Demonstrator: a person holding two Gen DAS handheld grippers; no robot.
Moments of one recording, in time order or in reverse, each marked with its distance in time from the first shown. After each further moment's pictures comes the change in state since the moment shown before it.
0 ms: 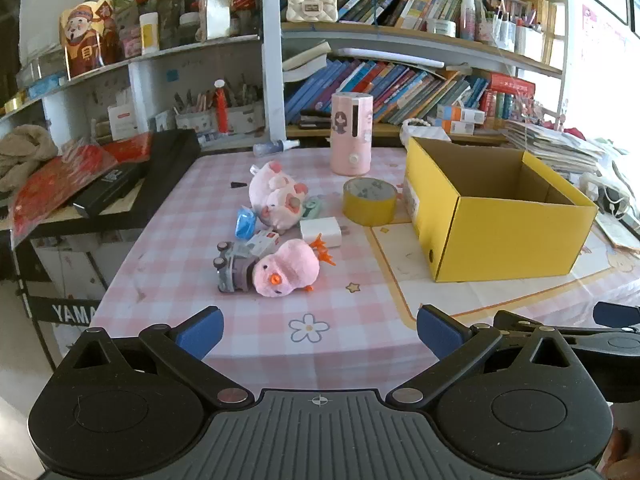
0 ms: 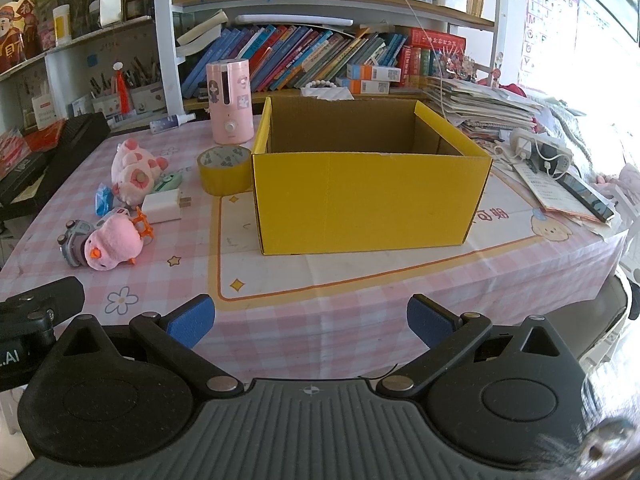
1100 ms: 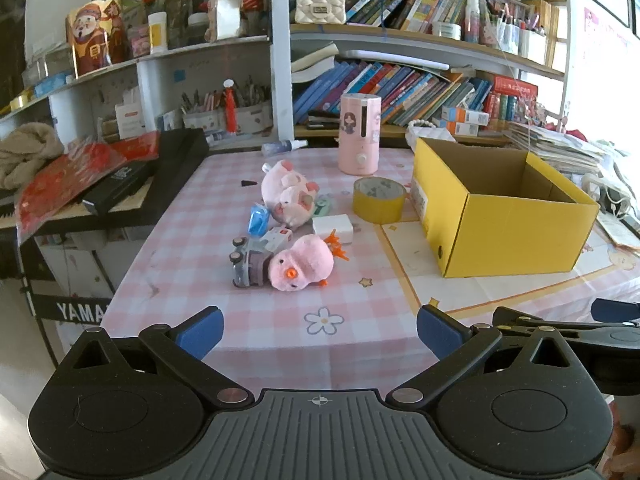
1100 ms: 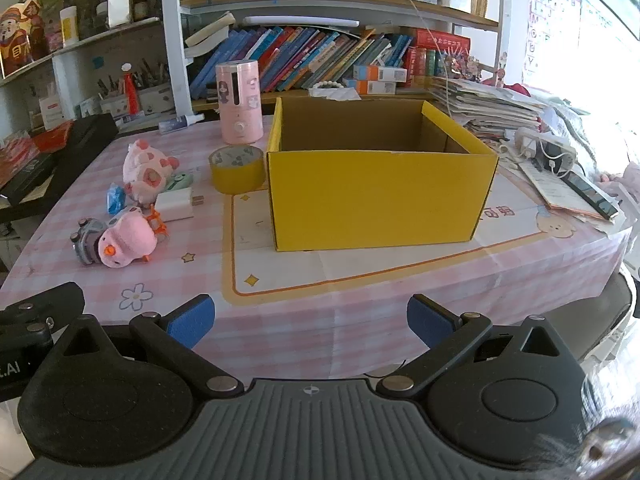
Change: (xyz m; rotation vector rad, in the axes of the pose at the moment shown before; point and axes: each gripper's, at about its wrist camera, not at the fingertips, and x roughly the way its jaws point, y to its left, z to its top) left arm -0.007 0.016 -0.006 -0.019 -0.014 0.010; right arm -0.008 0.011 -0.005 0.001 -0.005 0.025
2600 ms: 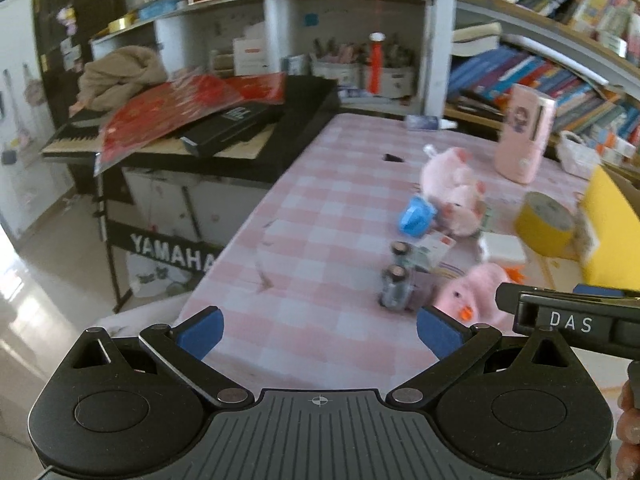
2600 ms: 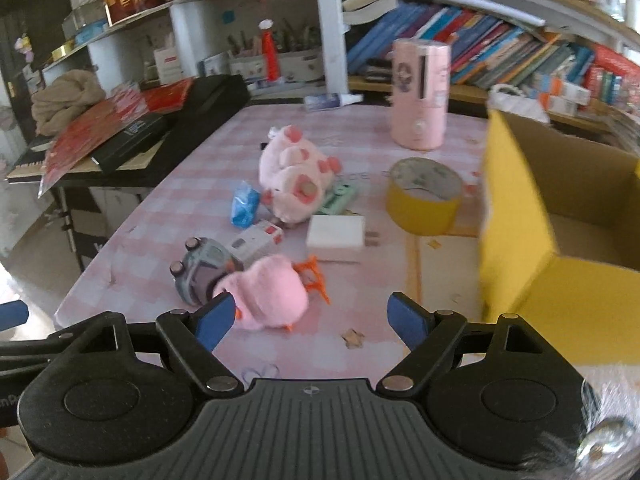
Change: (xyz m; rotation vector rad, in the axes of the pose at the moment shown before) left arm 0.081 0.095 0.025 -0.250 0.113 0.297; right arm 0.124 0.112 0.075 -0.196 0.112 0.389
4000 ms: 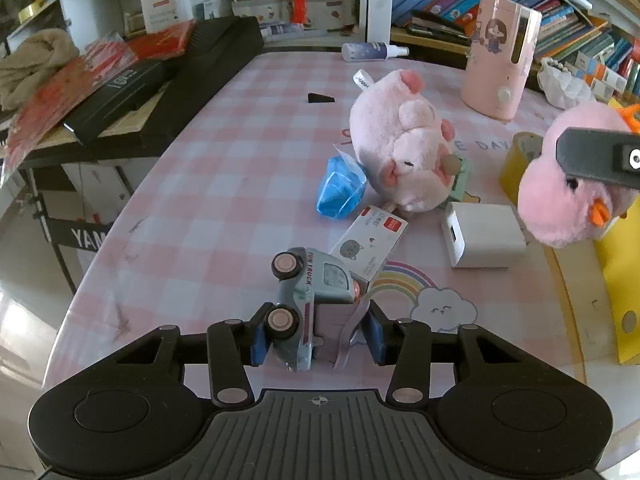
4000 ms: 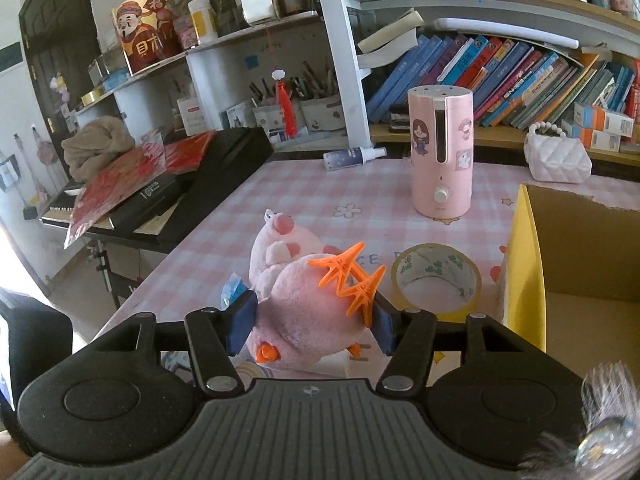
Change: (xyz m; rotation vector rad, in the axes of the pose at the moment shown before) left arm 0.106 -0.071 0.022 0.122 0.186 -0.102; right arm 0.013 -0.061 0.056 0.006 -0.126 0.148
